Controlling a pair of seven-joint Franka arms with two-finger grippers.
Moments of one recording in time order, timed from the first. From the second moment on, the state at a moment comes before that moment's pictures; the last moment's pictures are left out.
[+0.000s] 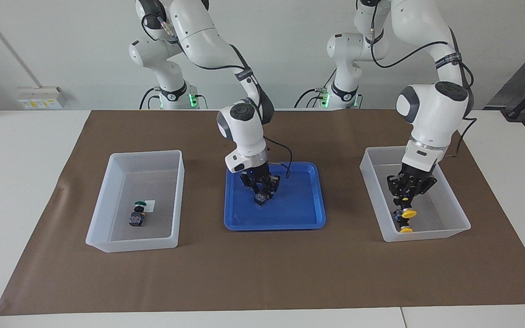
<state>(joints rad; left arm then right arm) -0.07 0.19 0.03 -1.90 -0.05 2.42 0.01 0.69 0.46 -0.11 -1.88 0.14 2.62 0.91</state>
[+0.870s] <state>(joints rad) 0.06 0.29 0.02 -1.94 -0.10 2.56 0.23 0.34 0.18 -0.13 -1.78 0.05 2.06 0.32</state>
